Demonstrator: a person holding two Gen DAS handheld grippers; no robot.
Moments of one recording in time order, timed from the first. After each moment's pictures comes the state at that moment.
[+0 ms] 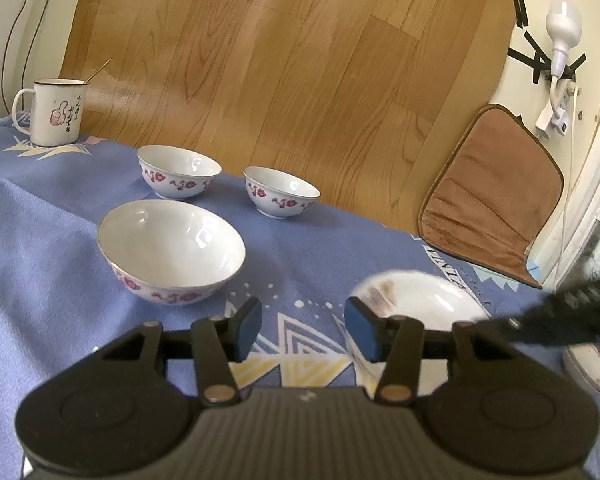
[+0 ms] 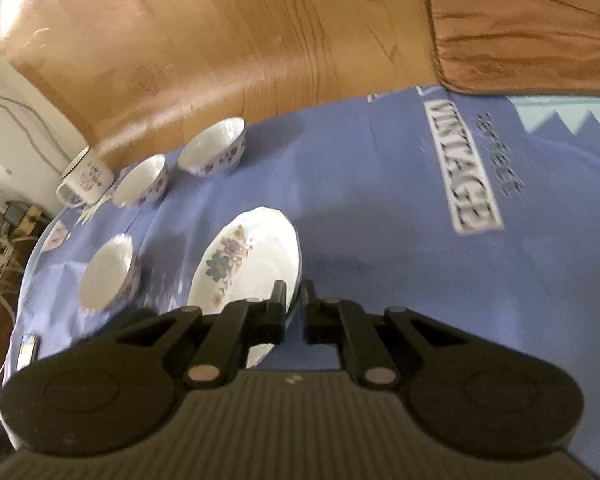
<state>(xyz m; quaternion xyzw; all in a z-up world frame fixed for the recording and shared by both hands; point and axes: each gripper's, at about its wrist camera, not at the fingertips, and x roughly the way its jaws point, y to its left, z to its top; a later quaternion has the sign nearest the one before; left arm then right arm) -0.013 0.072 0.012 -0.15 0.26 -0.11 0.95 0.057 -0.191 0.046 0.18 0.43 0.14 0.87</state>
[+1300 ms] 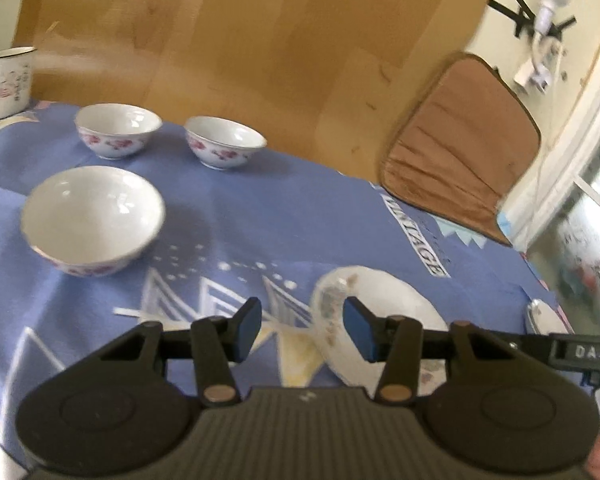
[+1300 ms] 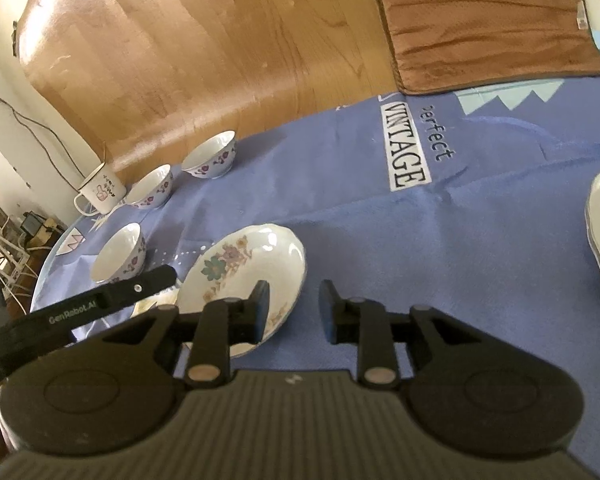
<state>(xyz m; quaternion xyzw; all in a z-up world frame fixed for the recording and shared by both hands) 0.007 0.038 0.024 -0.14 0.35 -0.17 0.91 0.006 -0.225 0.033 0.21 0.37 0.14 0.89</state>
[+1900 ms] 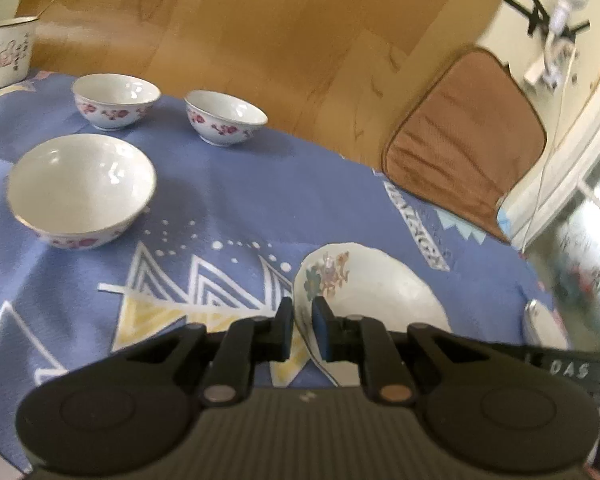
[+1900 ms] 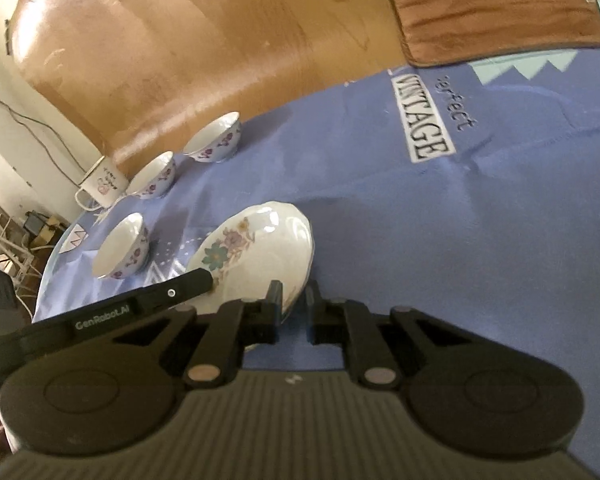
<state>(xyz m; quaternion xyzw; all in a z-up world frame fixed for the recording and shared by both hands) 0.009 0.043 0.014 -0.18 0.37 -0.17 0.90 0.013 -0.201 0.026 0.22 0.39 0.15 0.88</state>
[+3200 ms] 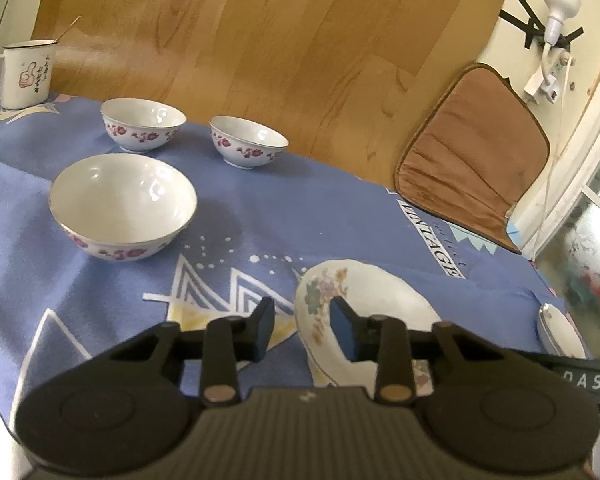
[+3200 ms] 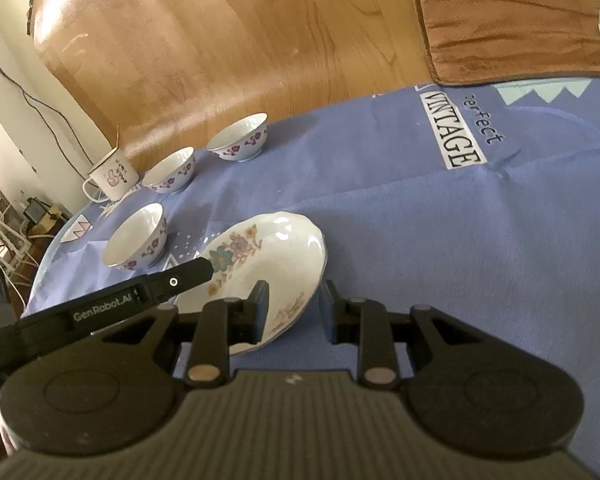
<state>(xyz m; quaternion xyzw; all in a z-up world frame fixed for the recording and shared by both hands) -0.001 0.057 0.009 -0.15 0.33 -0.16 0.92 0.003 -0.170 0.028 0.18 0.36 0.14 0.90</state>
